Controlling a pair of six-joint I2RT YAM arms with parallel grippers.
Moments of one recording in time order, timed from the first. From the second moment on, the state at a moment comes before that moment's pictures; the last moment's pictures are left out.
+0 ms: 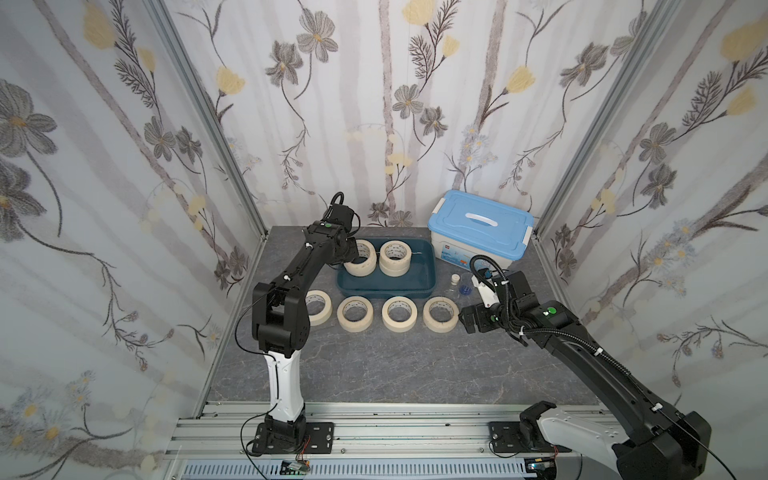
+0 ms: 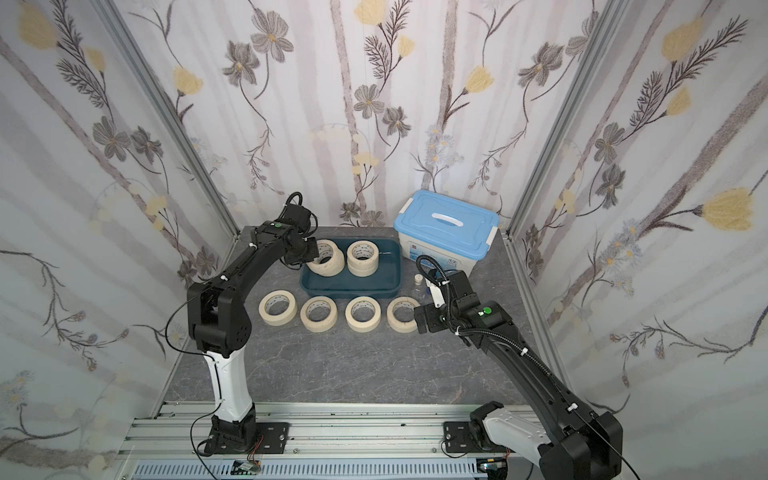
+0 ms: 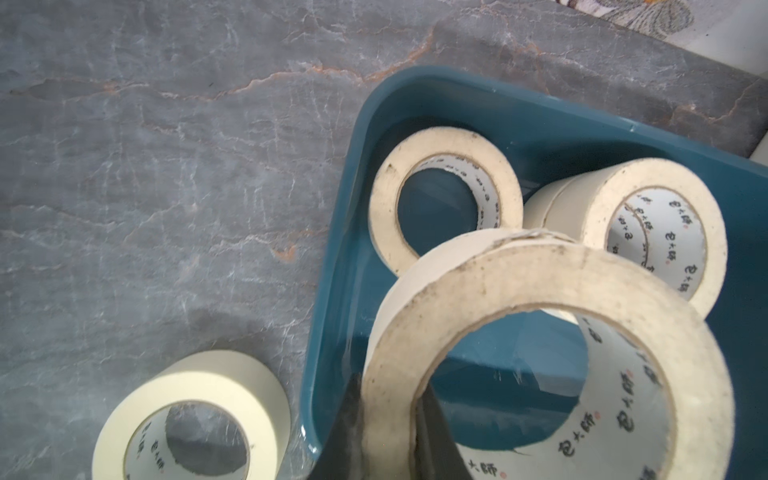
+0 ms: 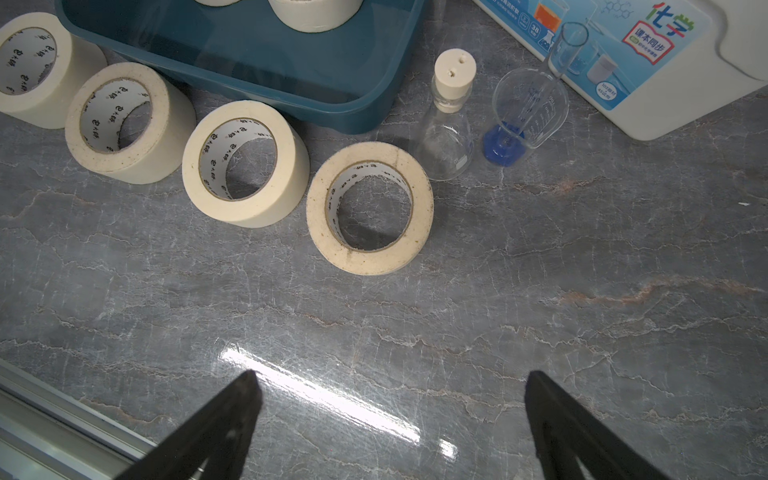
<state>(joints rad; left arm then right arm) -0.27 1.97 1.80 -0.90 -0.08 -0.47 0.42 1.10 0.98 -0.80 0.00 0.15</state>
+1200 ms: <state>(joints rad) -0.22 1.12 0.78 -0.86 -0.19 -0.78 0.41 1.16 1.02 -0.80 0.00 0.12</state>
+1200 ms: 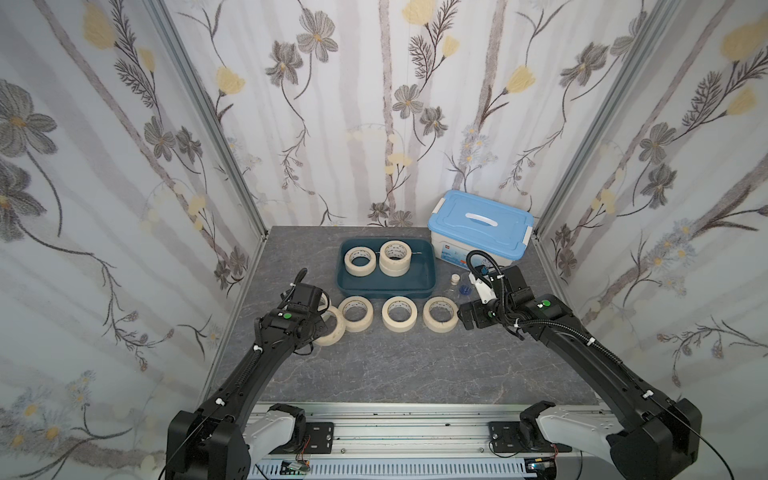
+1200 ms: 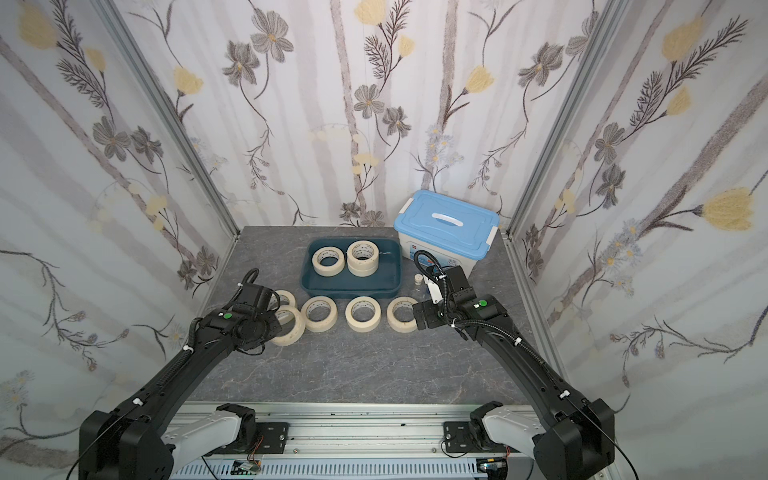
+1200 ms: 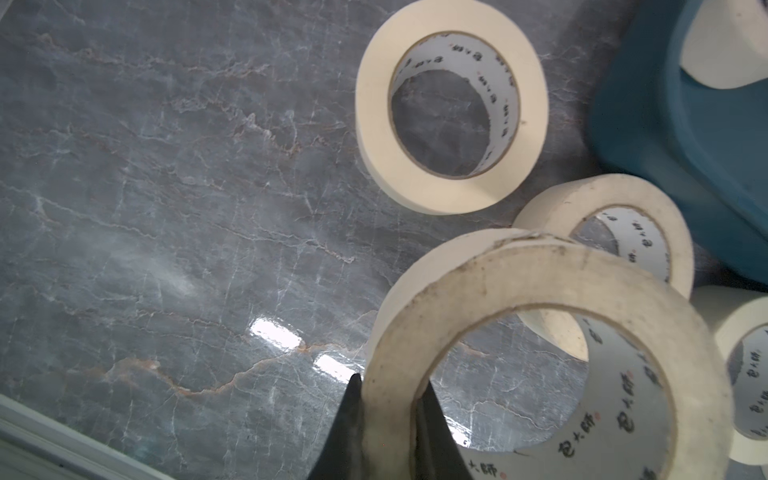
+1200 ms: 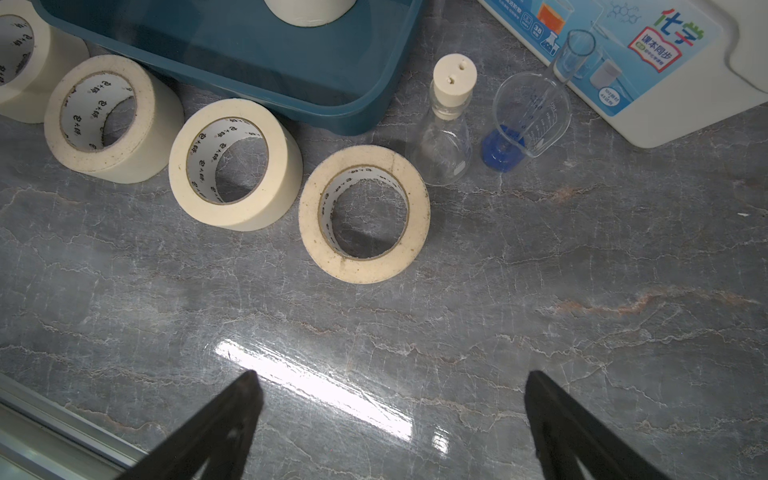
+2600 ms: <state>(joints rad) -0.11 1.22 0.62 -0.74 -0.25 -0.87 0.39 1.18 1.03 -0.80 0.00 0.12</state>
